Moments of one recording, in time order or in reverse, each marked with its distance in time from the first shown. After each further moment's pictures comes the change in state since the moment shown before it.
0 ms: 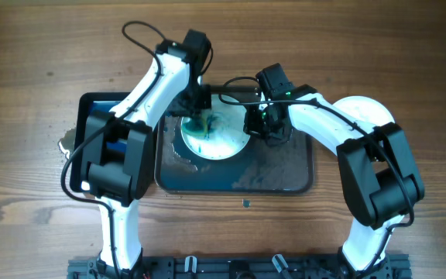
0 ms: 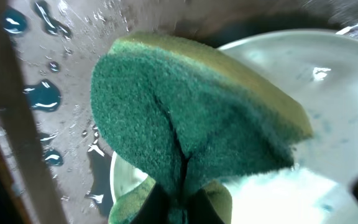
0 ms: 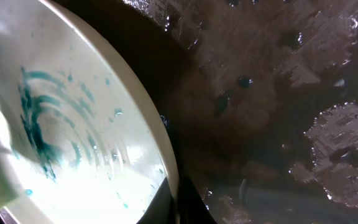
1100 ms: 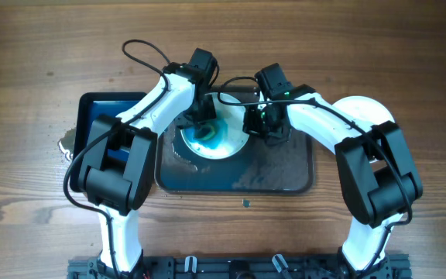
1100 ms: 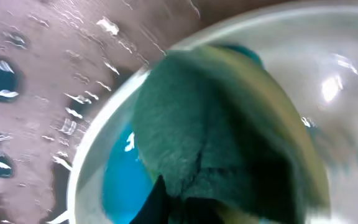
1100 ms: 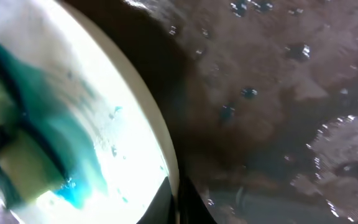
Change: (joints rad) left arm -0.045 -0.058 -0.219 0.224 -0.023 -0.154; right arm 0.000 0.012 0.006 0.008 0.007 -0.015
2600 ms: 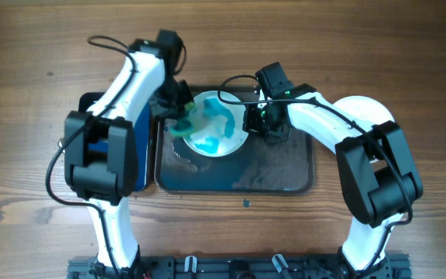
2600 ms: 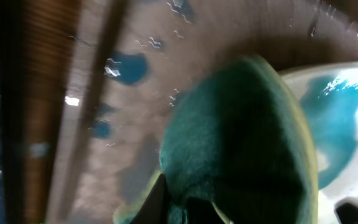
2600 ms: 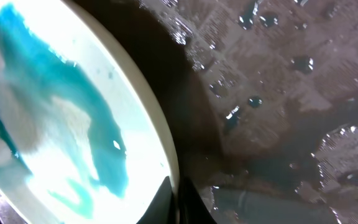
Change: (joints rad) left arm 0.178 0.031 0.203 -0.277 0.076 -0.066; right arm -0.003 0.001 0.003 0.013 -0.005 -0.003
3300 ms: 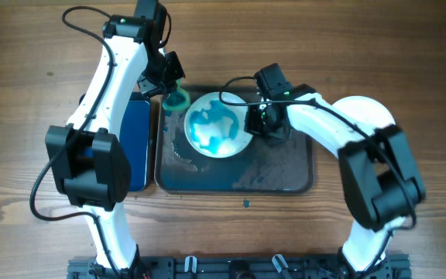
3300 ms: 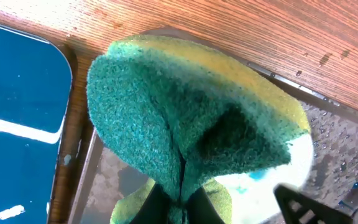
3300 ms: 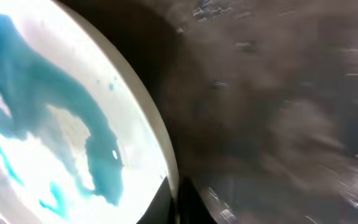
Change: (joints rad) left arm 0.039 -0.055 0.186 -0.057 0.026 0.070; right arm 0.014 -0.045 0.002 -0.067 0.107 0.037
